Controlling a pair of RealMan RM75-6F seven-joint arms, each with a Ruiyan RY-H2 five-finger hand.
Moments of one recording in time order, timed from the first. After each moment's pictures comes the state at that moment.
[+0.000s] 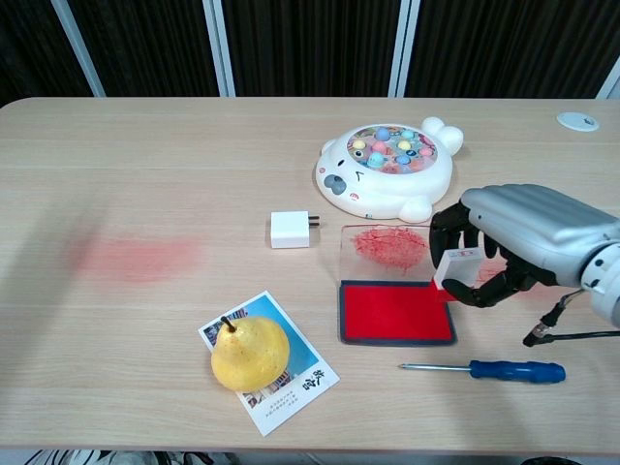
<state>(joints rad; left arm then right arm) -0.14 -1.05 -0.05 -1.69 1.40 1.37 0.06 0.46 -1.65 0.07 -1.73 -1.22 1.21 -0.62</state>
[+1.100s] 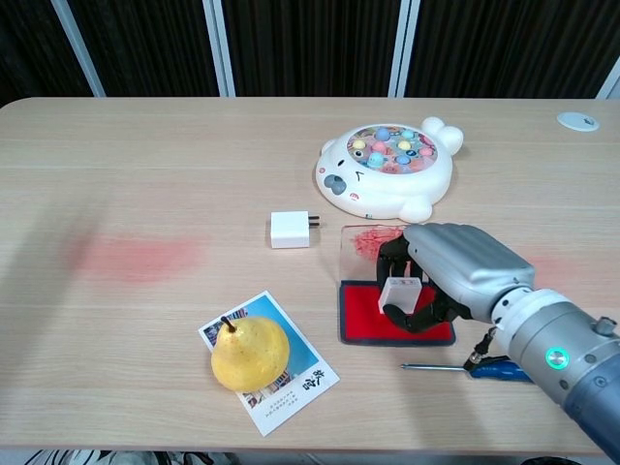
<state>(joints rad) -0.15 -1.04 -0.04 -1.70 1.39 1.34 0.05 0.46 -1.90 0.08 -1.50 -1.20 1.21 -0.55</state>
